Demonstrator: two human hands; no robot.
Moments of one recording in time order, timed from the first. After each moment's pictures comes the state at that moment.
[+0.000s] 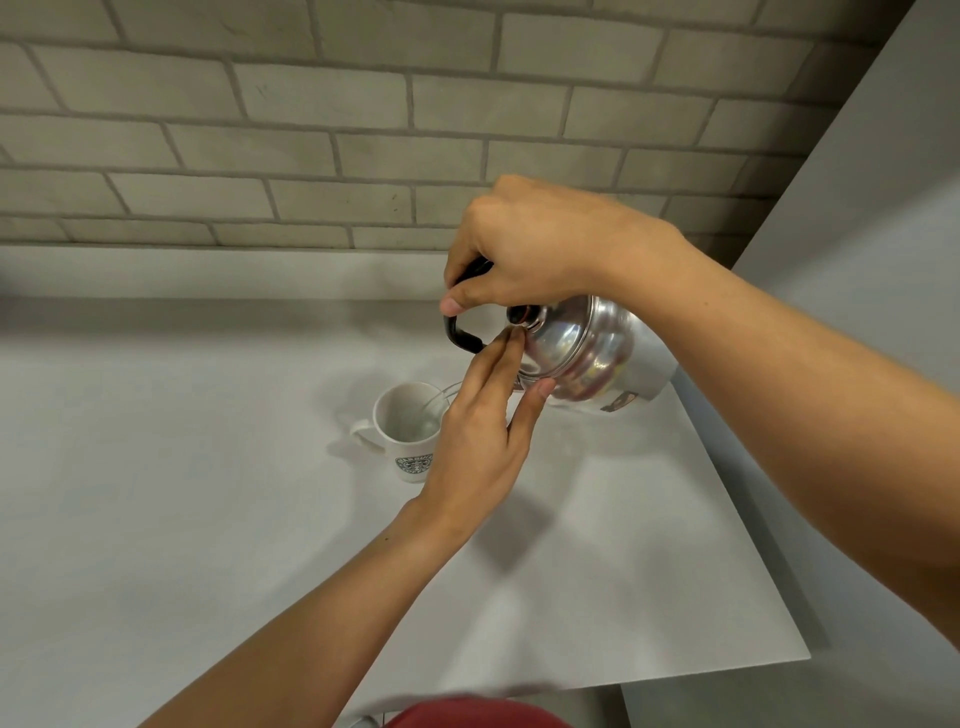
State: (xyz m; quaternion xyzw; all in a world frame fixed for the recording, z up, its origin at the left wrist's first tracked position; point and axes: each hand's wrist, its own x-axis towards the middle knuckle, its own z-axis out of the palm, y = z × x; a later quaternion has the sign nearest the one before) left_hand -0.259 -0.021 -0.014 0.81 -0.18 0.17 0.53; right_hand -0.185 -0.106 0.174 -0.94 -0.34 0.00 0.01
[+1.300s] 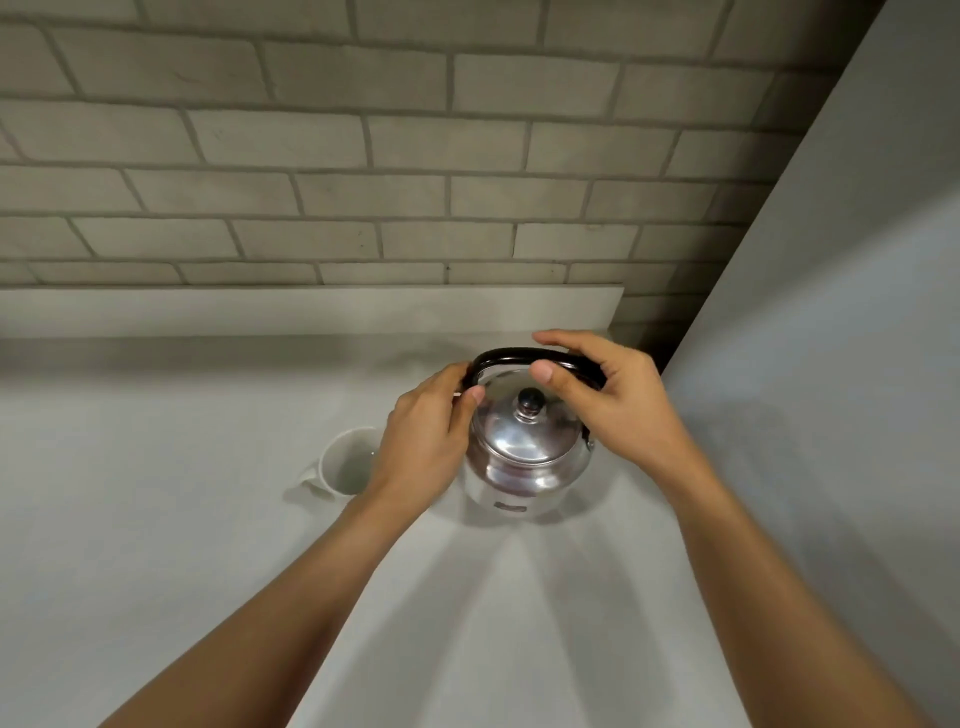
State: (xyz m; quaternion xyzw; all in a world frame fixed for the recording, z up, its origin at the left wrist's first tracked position) left_hand -0.207 -0.028 0.001 0.88 -0.12 0.11 0.43; right_hand -0.208 -0.247 0.034 -0.85 -0.12 -0.14 0.49
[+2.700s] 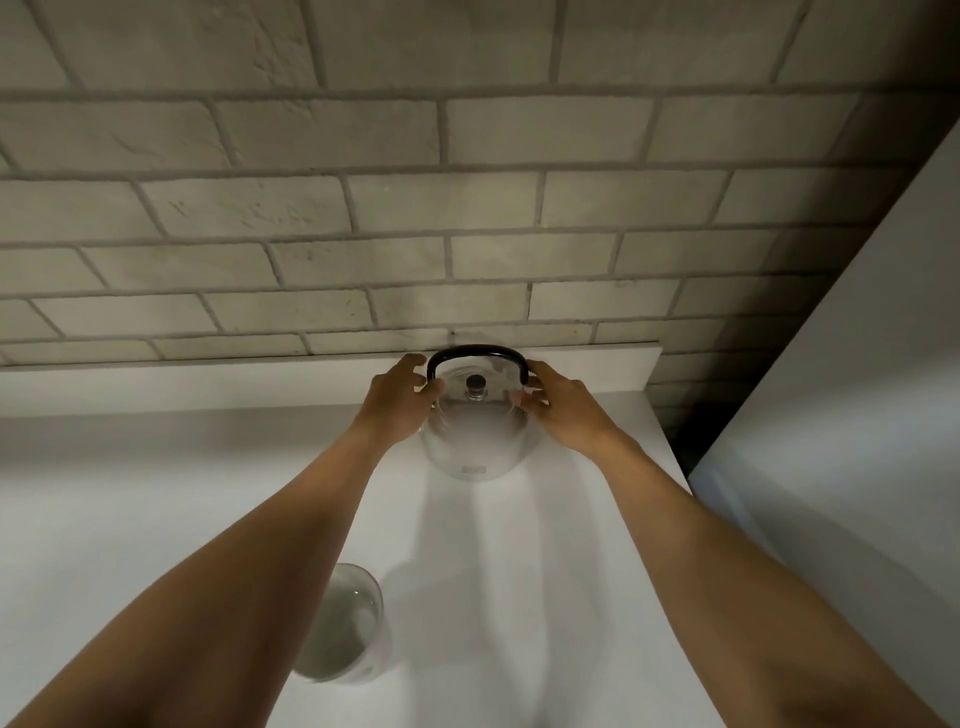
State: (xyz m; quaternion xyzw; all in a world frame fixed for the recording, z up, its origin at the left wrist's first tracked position) left_hand 0.031 -0.006 -0.041 0.91 0.02 -0.02 0.42; right_hand 0.026 -0.257 -0.070 -0.90 -0.05 0.05 0.44
